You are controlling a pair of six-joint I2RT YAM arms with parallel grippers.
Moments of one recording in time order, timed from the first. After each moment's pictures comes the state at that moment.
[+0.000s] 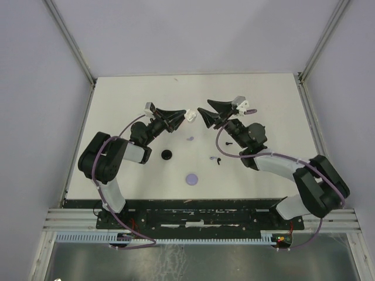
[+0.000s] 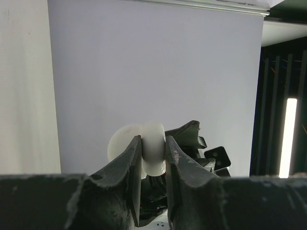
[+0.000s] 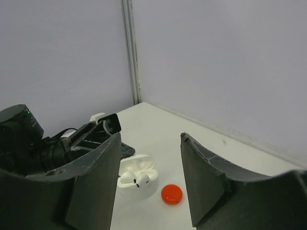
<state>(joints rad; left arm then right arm) -0.35 1.81 0.62 1.43 0.47 -1.82 0.59 1.51 0.65 1.32 -0.23 0.14</state>
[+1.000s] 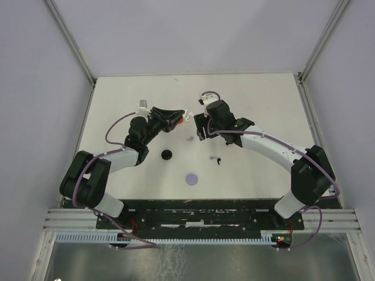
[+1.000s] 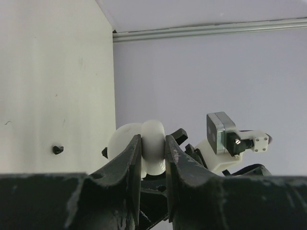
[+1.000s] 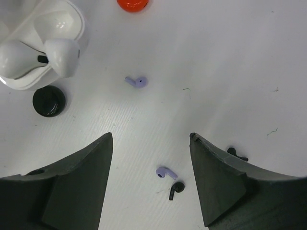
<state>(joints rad) -0.39 1.51 0.62 0.92 0.27 -1.46 0.69 1.58 1.19 -0.32 0.12 0.22</state>
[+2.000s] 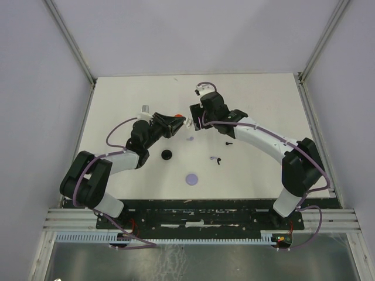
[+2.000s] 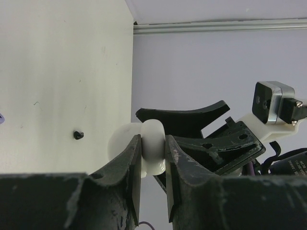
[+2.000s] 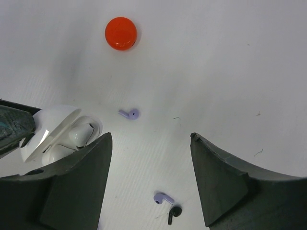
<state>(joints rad) -0.41 1.51 0.58 0.86 0.26 -1.43 0.70 1.70 1.36 -0.34 0.20 0.24</state>
